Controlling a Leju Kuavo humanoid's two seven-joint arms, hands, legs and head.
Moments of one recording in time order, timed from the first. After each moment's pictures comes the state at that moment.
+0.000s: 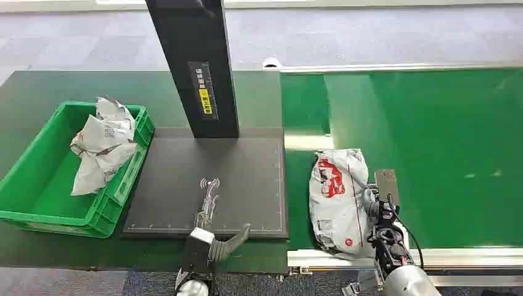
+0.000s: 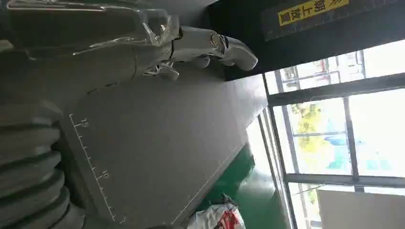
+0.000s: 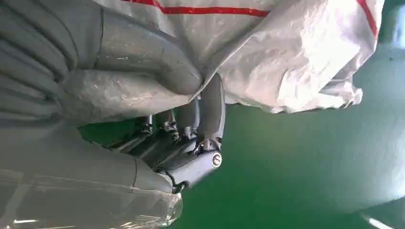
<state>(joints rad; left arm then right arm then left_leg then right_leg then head) -0.12 -0.25 -0.40 -1.03 -0.03 0.45 -0.70 -0.59 -0.02 -0.32 -0.32 0.38 -0.28 -0.32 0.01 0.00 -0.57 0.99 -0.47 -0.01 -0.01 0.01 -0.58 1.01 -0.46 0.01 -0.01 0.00</state>
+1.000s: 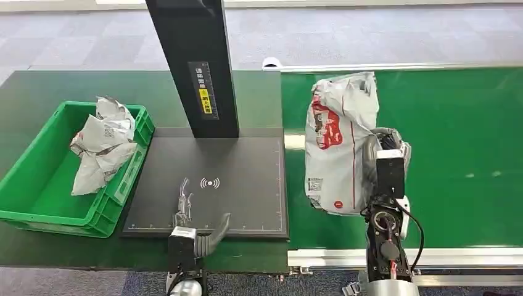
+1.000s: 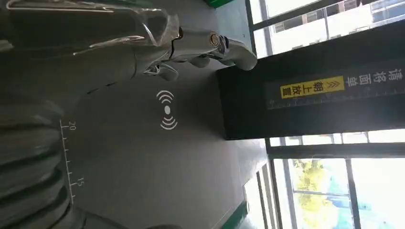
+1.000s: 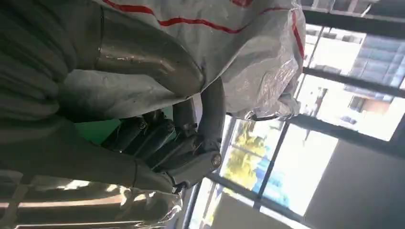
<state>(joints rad) -0.07 -0.27 -0.32 -1.13 -0.02 0.58 -0.70 -0.41 0.15 -0.14 -1.13 0.39 -0.23 -0.51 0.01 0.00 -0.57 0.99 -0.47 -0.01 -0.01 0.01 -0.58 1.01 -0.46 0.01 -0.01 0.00</state>
